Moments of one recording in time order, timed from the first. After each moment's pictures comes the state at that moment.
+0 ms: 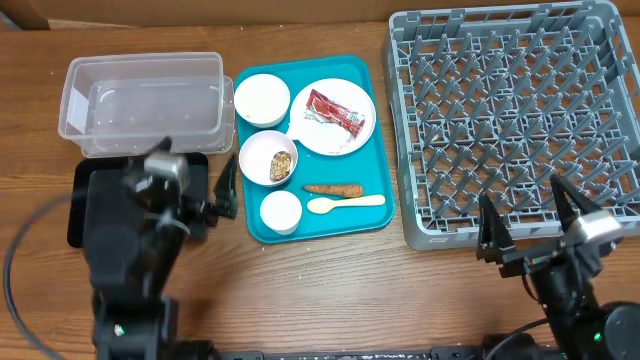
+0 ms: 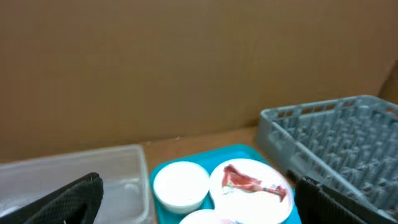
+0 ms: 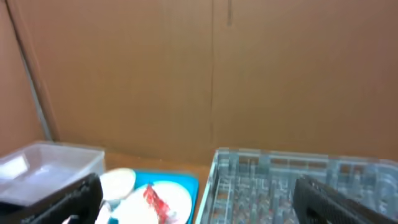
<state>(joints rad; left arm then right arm) 0.03 0.66 0.65 -0.08 0.33 -0.03 0.01 0.29 0.71 -0.34 -0.27 0.07</state>
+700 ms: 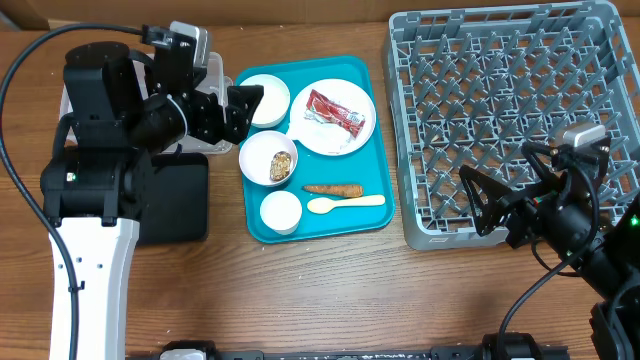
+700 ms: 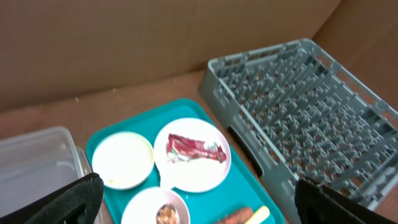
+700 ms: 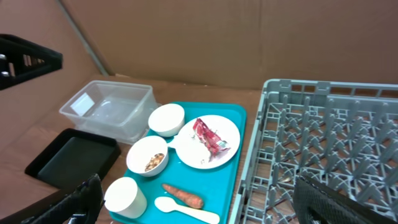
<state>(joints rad) -0.01 1.31 1.51 -0.76 0.52 0.03 0.01 0.79 1.28 -0.87 -0.47 0.04</state>
